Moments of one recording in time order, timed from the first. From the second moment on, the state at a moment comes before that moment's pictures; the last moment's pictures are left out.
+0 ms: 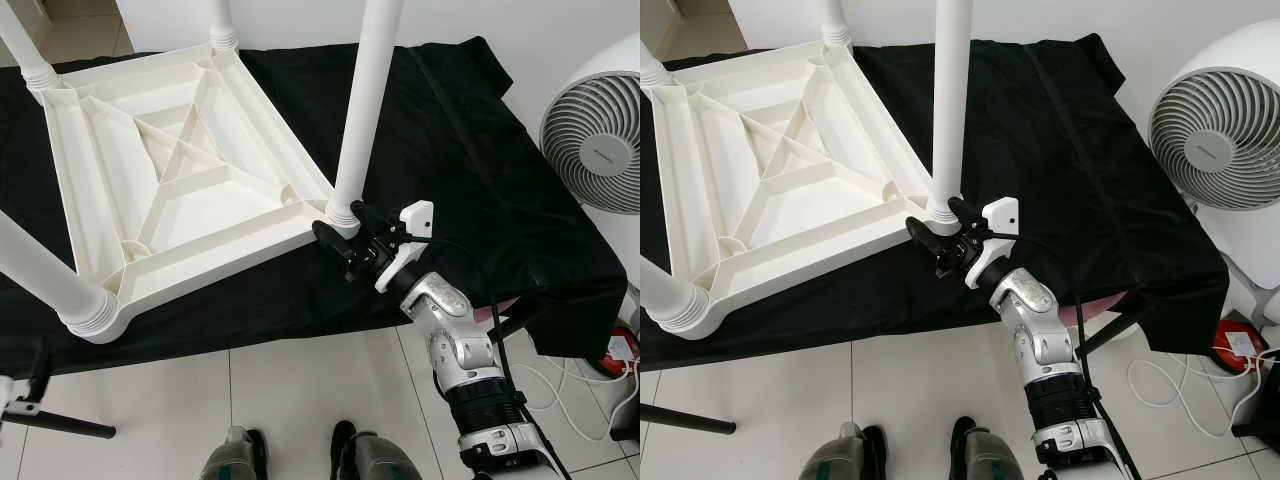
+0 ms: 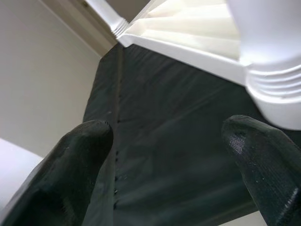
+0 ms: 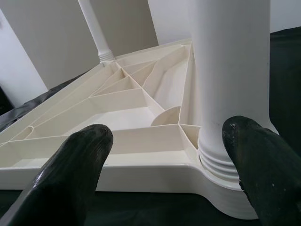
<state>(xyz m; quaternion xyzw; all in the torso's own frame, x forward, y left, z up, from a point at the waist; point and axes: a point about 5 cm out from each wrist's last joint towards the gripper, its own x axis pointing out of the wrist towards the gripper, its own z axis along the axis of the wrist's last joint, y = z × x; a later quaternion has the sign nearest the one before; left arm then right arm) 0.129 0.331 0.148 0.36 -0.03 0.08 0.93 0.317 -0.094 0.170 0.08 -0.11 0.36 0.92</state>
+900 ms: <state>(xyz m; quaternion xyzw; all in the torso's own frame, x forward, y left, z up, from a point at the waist) 0.247 0.281 0.241 0.10 -0.24 0.03 0.96 0.319 -0.101 0.175 0.06 -0.12 0.32 0.94</state>
